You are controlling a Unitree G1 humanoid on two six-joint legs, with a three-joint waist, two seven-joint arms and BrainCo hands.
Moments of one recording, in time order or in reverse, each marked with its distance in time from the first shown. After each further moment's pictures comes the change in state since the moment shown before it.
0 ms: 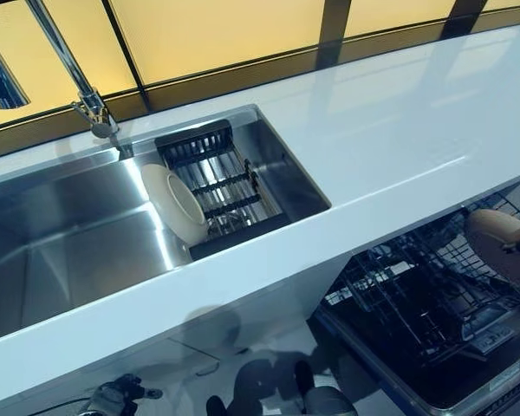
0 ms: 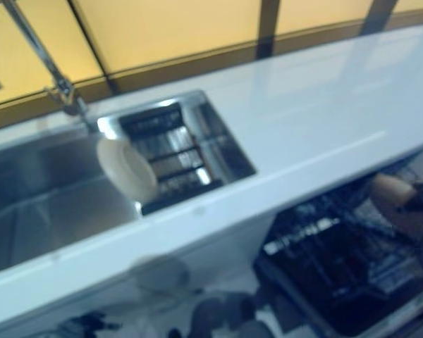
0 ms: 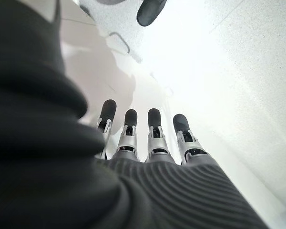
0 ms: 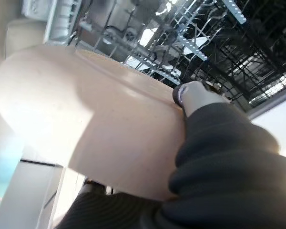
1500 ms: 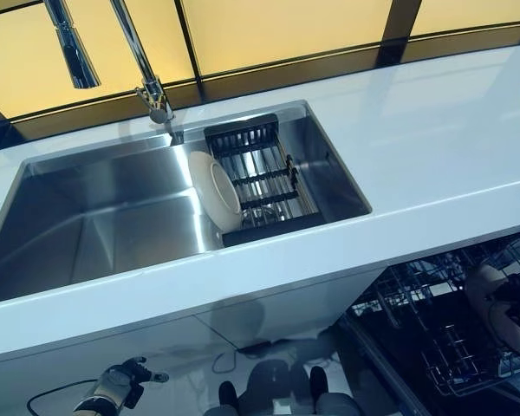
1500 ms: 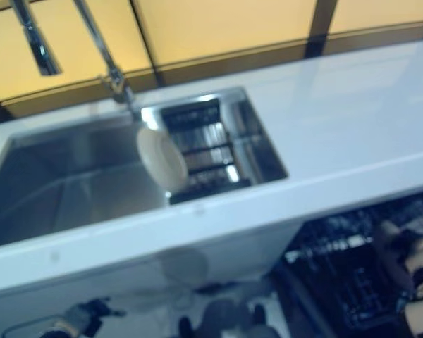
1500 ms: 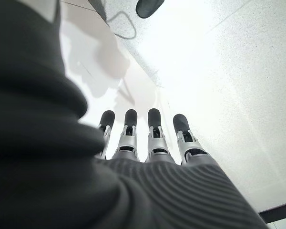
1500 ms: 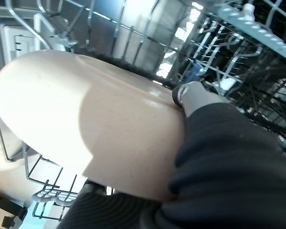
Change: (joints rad) left arm -0.056 0.000 -0.029 -0.020 0.000 0.005 -0.008; right arm -0.132 0.270 0.098 0.536 -0.075 0.054 -0.126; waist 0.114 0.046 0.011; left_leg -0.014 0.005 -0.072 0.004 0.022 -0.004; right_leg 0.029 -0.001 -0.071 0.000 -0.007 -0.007
